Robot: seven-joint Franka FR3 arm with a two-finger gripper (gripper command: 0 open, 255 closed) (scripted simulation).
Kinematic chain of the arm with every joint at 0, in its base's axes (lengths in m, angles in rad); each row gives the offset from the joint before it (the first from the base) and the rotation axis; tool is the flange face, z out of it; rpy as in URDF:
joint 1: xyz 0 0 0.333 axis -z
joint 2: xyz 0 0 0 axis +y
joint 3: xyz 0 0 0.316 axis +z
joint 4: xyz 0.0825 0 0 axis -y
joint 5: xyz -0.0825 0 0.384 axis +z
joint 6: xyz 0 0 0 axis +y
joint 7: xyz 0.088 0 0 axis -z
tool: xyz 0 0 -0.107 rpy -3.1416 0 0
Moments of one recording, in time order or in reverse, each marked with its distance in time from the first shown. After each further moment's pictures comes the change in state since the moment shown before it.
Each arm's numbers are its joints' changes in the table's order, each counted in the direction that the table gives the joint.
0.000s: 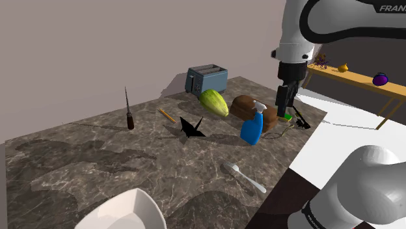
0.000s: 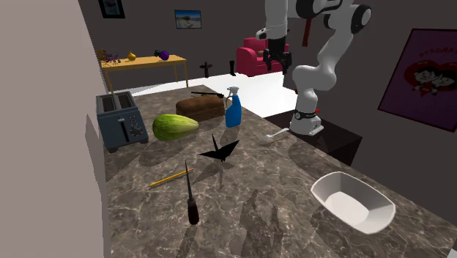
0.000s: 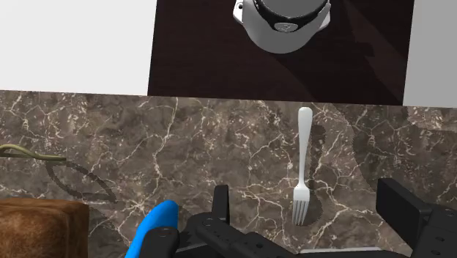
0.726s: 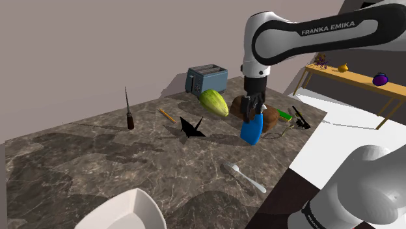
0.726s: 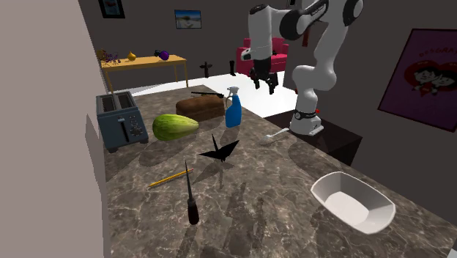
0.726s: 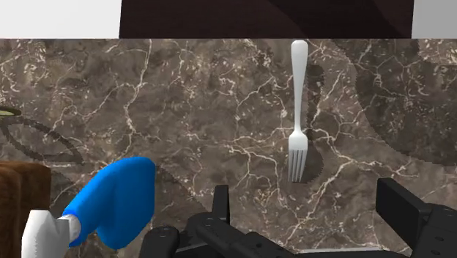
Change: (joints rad) arm -0.008 0.306 0.039 0.037 0.039 -0.259 0.077
